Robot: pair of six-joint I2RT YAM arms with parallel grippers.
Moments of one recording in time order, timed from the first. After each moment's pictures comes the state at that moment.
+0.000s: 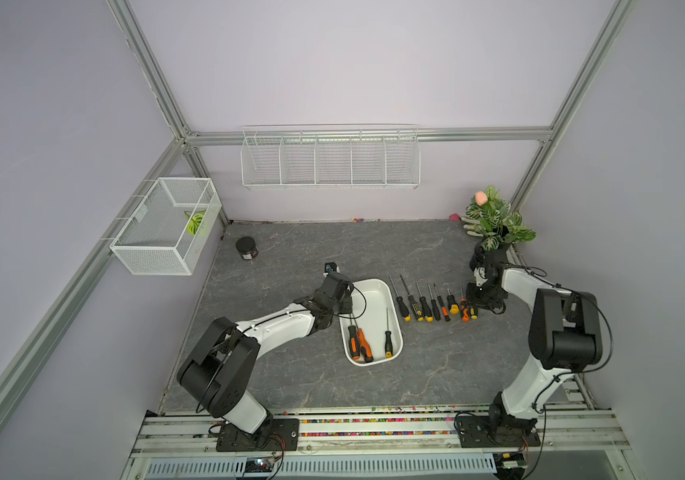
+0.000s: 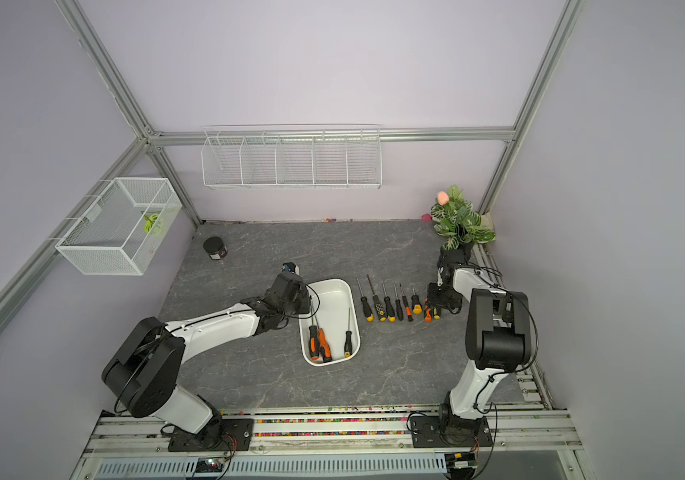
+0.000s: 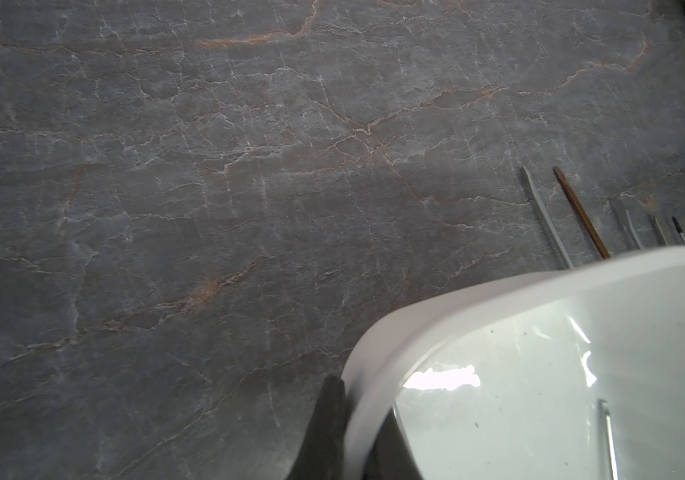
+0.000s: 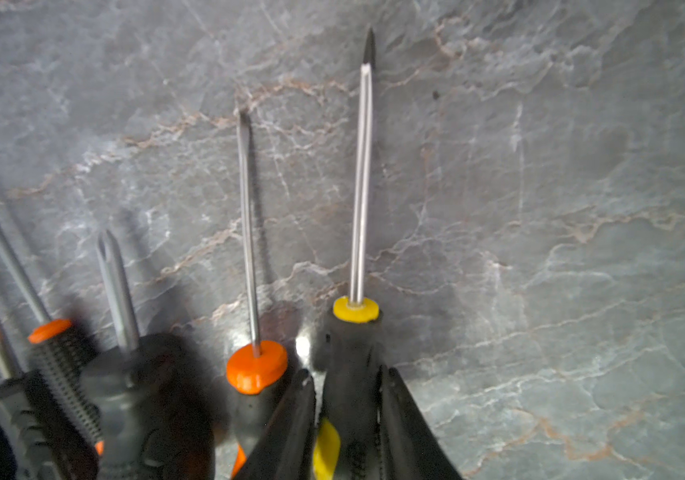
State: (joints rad) left arm -0.69 1.58 0.87 -0.09 -0.21 -0.54; right arm -0.11 1.80 1.12 -0.66 -0.06 0.08
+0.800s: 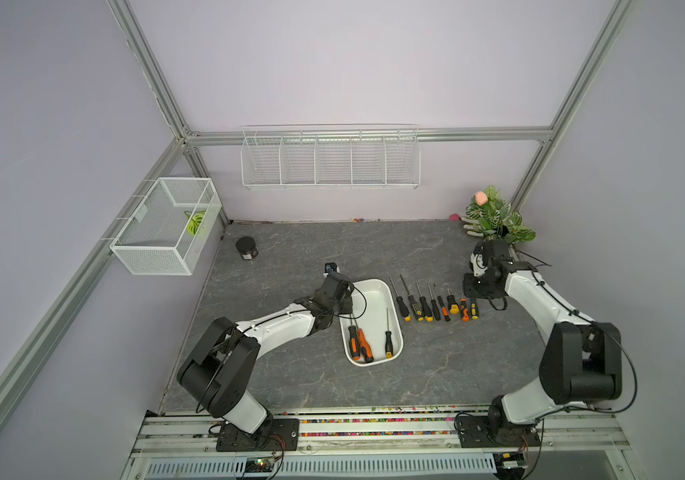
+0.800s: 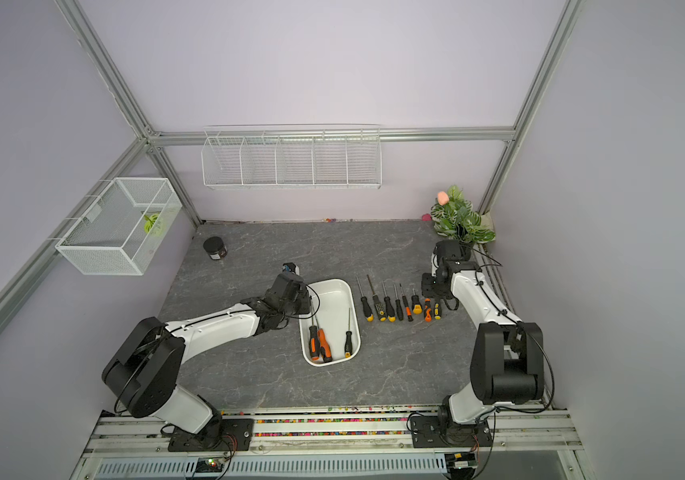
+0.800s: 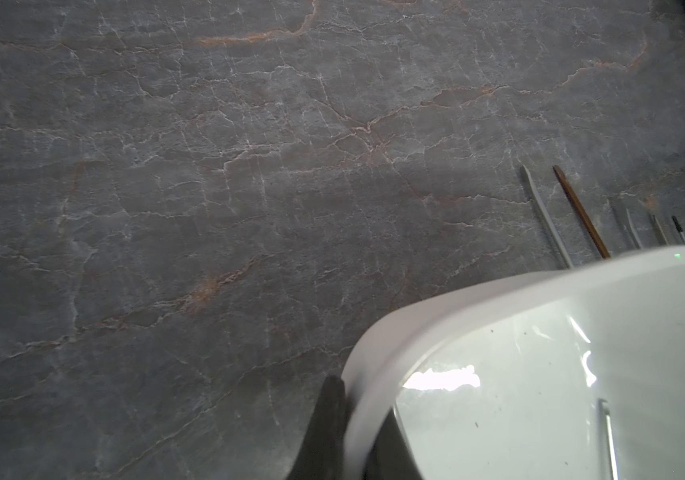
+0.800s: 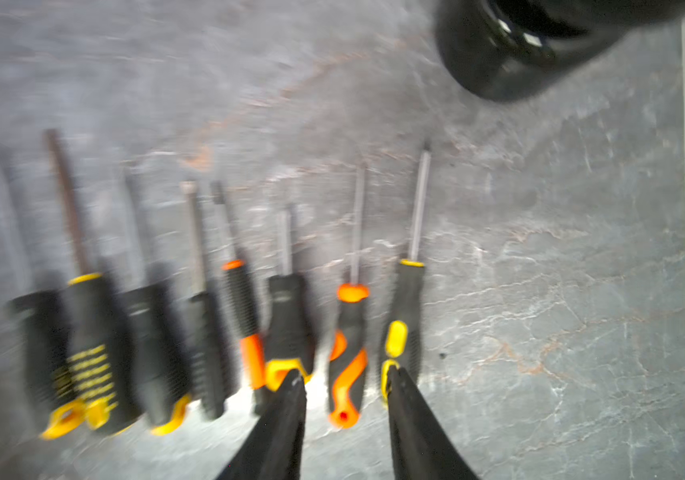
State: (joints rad) left arm -0.69 1.58 0.87 -0.09 -0.21 -0.54; right arm 0.06 1.51 1.12 -0.73 -0.01 0.08
